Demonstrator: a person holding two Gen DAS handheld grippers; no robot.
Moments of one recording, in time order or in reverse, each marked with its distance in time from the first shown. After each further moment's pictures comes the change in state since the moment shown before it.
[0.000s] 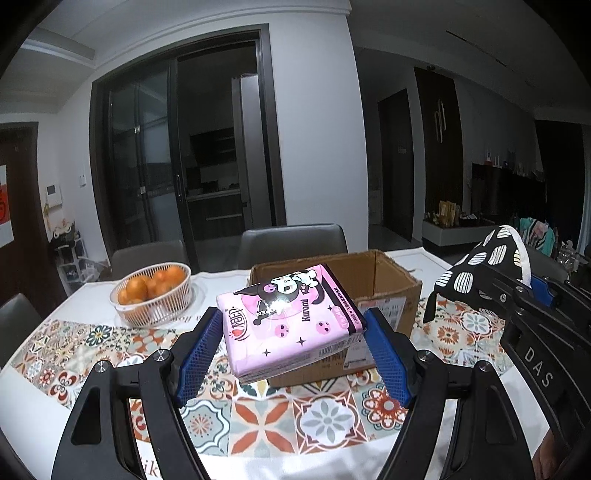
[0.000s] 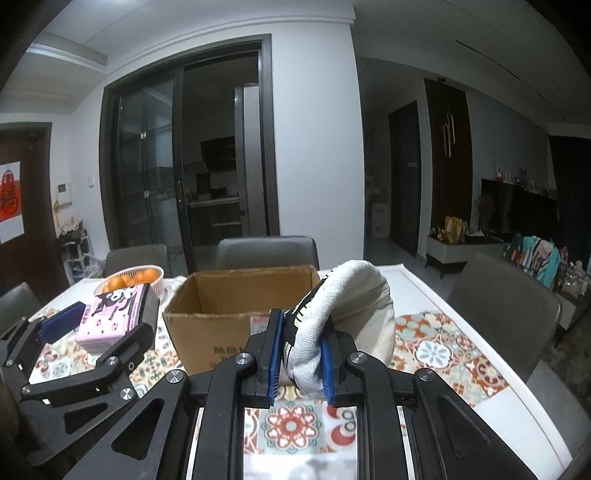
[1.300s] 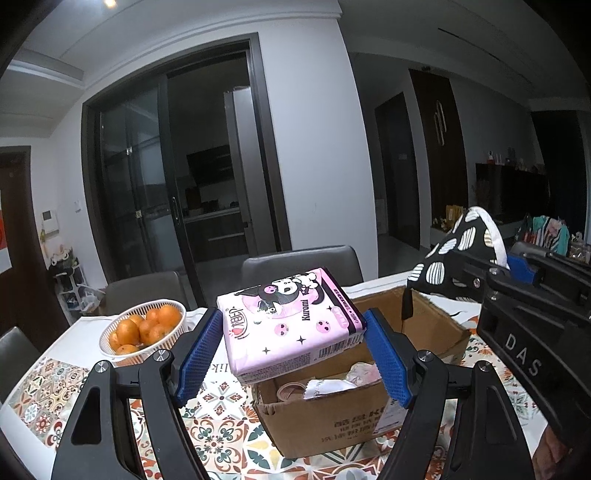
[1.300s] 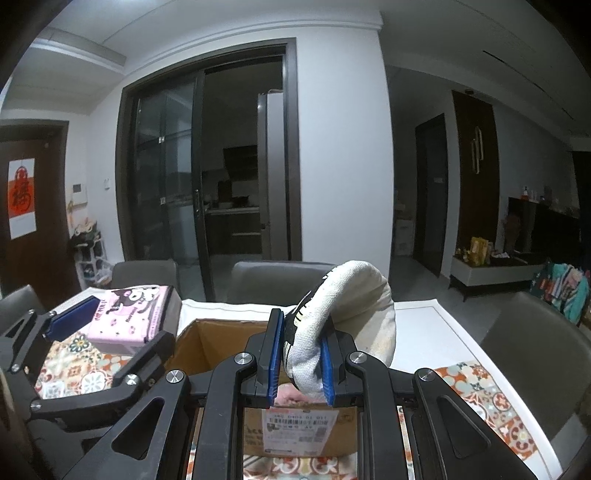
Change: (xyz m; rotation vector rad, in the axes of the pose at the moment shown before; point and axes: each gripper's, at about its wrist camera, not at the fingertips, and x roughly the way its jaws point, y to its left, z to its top) left arm 0.089 0.001 0.033 0.063 -0.050 0.022; right arm 0.087 0.011 0.039 -0.057 -0.025 0.095
